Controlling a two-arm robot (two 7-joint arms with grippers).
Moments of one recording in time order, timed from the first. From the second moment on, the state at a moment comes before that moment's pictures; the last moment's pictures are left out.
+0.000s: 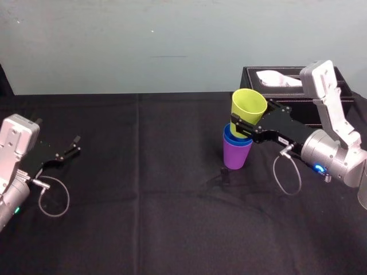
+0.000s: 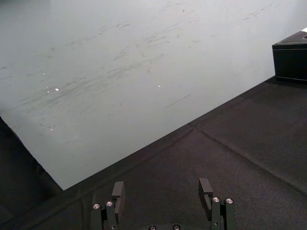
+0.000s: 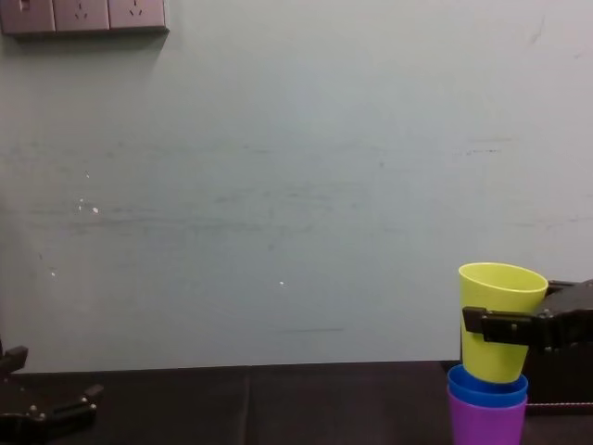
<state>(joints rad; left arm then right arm) -0.20 0.60 0.45 -1.41 -0.25 -0.12 0.03 0.29 0.47 -0.30 -1.52 0.31 0.16 0.39</state>
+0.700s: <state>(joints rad) -0.20 0.60 0.45 -1.41 -0.25 -0.12 0.03 0.29 0.47 -0.31 -1.50 0.30 0.17 0.40</state>
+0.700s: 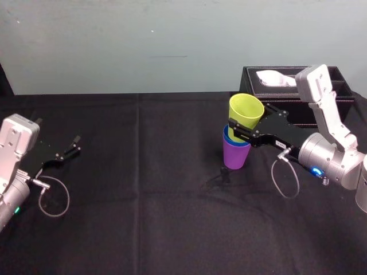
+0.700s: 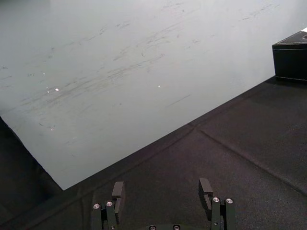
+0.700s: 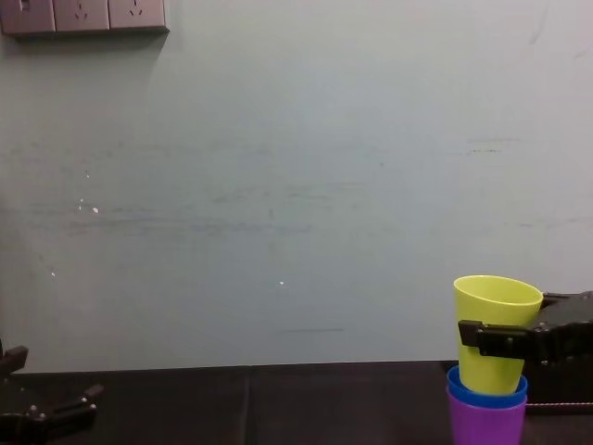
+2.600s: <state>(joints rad) -0.20 0.60 0.45 -1.41 -0.25 -0.12 0.03 0.31 0.45 -0.32 -1.44 0.30 0.16 0.41</state>
